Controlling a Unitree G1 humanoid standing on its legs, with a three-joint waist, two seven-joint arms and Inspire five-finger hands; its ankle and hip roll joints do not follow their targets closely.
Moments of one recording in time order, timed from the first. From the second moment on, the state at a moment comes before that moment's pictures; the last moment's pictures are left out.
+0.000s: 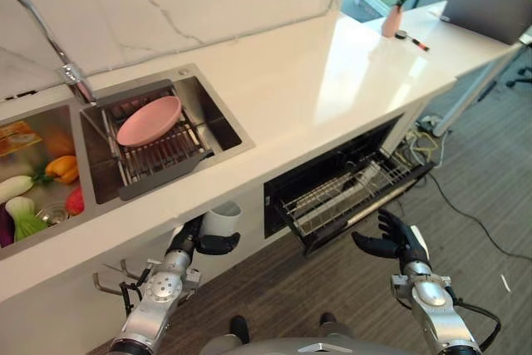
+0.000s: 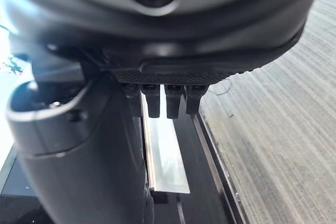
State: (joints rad) left arm 0.14 0.42 -0.16 0.25 -0.10 0.00 0.12; right arm 0.14 -0.32 0.00 0.38 0.12 -0.01 -0.11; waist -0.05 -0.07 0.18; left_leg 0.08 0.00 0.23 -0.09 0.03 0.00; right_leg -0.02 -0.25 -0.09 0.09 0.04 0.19
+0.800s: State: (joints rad) left arm 0.07 0.32 -0.06 0.20 -0.16 -0.04 0.22; right arm 0.04 -0.41 0.11 0.27 0.19 -0.02 -0.11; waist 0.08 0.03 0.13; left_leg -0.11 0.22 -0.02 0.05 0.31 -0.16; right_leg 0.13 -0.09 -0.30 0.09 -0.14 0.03
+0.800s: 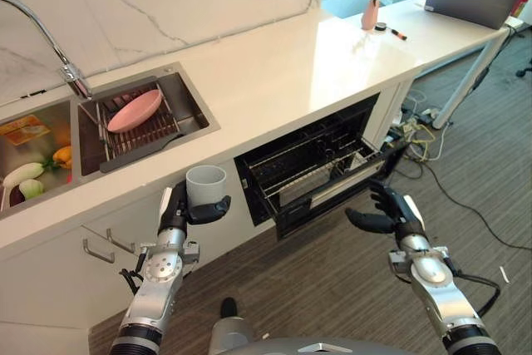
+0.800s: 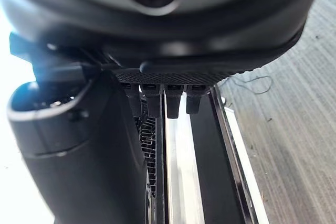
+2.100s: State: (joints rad) left arm -0.37 0.37 -0.28 0.13 -0.30 -0.09 0.23; right arm -0.09 -0.36 0.34 -0.10 0.69 -0.07 0.04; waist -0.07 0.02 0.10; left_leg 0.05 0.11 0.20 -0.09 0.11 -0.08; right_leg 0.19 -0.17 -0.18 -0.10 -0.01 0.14
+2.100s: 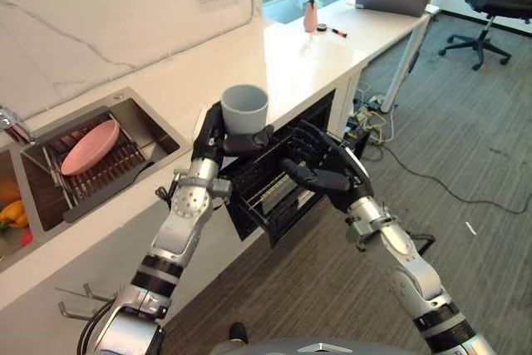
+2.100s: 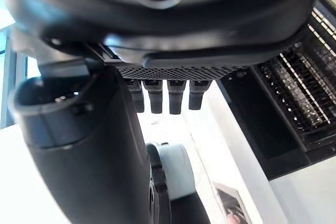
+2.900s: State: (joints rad) left arm -0.33 0.30 -0.39 0.20 -0.22 -0.08 0.35; right arm -0.19 -0.26 0.42 -0.08 0.67 -0.07 -0.20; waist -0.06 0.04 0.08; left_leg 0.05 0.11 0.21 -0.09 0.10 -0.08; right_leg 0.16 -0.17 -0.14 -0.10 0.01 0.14
